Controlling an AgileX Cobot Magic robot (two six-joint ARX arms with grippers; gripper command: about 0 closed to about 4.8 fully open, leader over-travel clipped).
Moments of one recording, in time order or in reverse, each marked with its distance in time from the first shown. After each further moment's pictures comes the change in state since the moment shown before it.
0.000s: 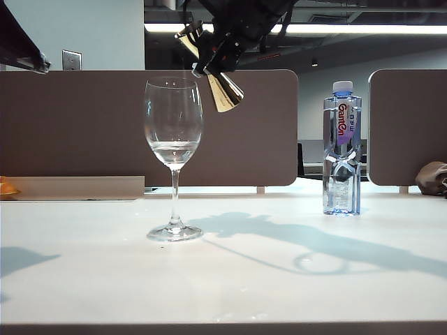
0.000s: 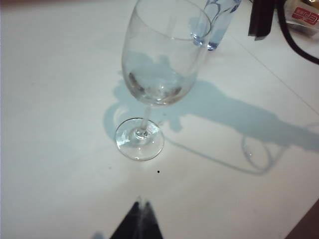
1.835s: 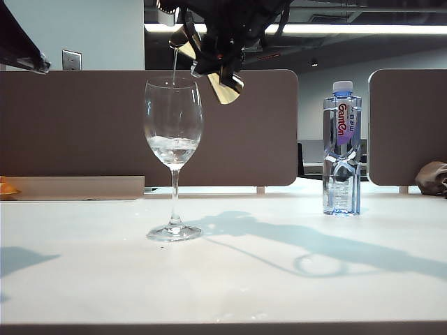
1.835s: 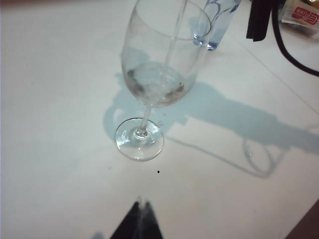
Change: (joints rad) left arm 0.000 0.000 0.000 0.000 0.000 0.000; right arm 0.016 0.000 0.000 0.001 0.013 -0.340
